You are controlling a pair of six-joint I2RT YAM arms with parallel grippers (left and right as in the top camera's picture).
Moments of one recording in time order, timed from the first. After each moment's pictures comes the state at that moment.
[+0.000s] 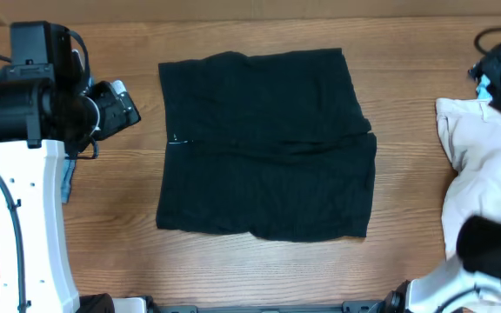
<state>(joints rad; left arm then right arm) 0.07 1.54 1.89 -1.51 0.09 -0.44 -0.35 1.81 2.23 -1.65 -0.15 0.50</state>
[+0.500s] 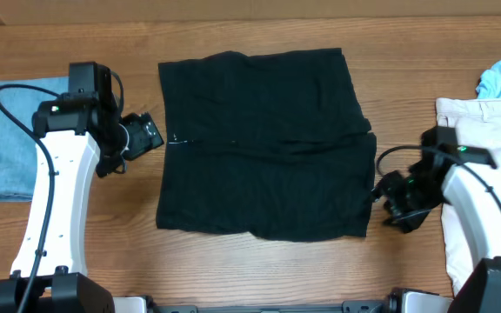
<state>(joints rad) 0.07 1.55 1.39 -1.18 0.10 -0.45 -0.15 1.46 0.92 -1.16 -0.35 0.61</state>
